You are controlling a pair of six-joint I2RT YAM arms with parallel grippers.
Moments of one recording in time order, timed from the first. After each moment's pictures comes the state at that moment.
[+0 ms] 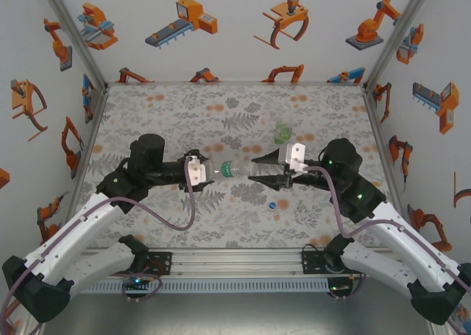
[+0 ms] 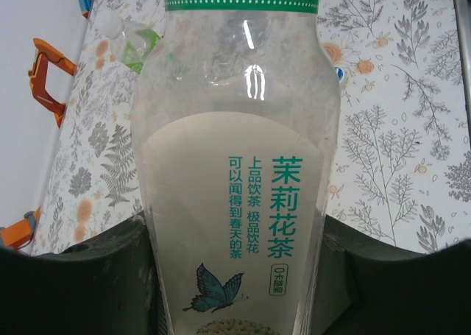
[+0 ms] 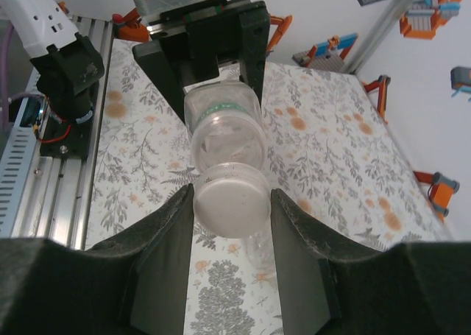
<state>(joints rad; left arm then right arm) -0.67 0.91 0.86 -0.41 0.61 0.79 0.73 0.81 0.89 -0.11 -0.71 -0.36</state>
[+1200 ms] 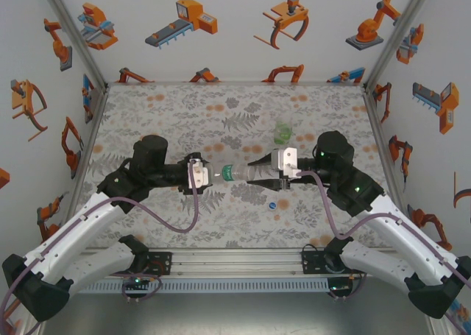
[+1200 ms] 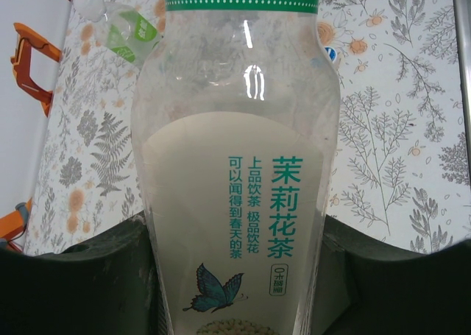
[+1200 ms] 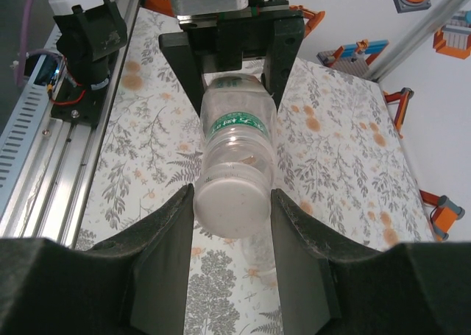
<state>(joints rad) -0.69 0.92 0.87 -0.46 0.57 0.82 0.74 0.88 0.96 -0.25 -0.80 -0.53</state>
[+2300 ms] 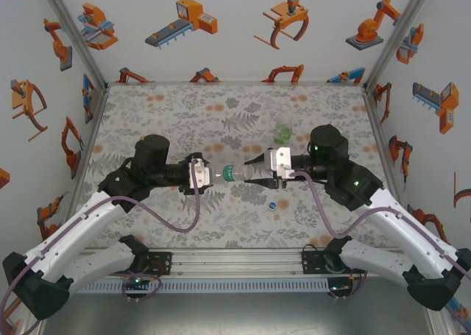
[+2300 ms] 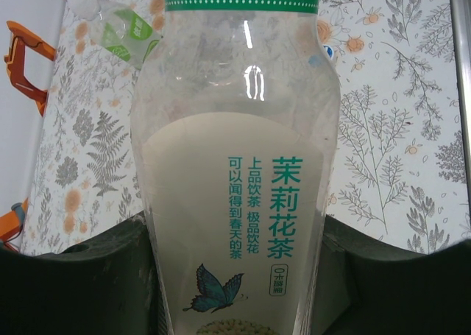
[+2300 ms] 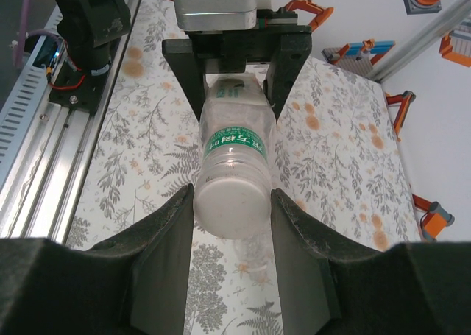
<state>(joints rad) -0.71 0.93 0.88 -0.48 0.56 0.82 0.77 0.94 1.07 -0.37 -0.77 -0.62</state>
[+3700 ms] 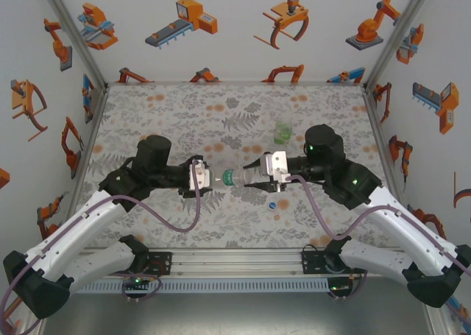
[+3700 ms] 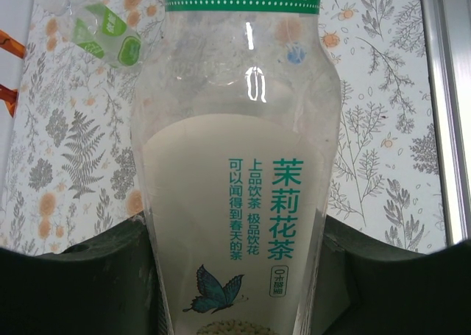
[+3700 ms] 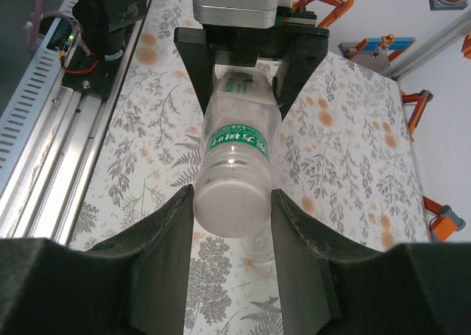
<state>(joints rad) -0.71 0.94 0.89 -0.53 0.60 0.82 0.80 0.96 1.09 -0.45 -0.76 -0.68</state>
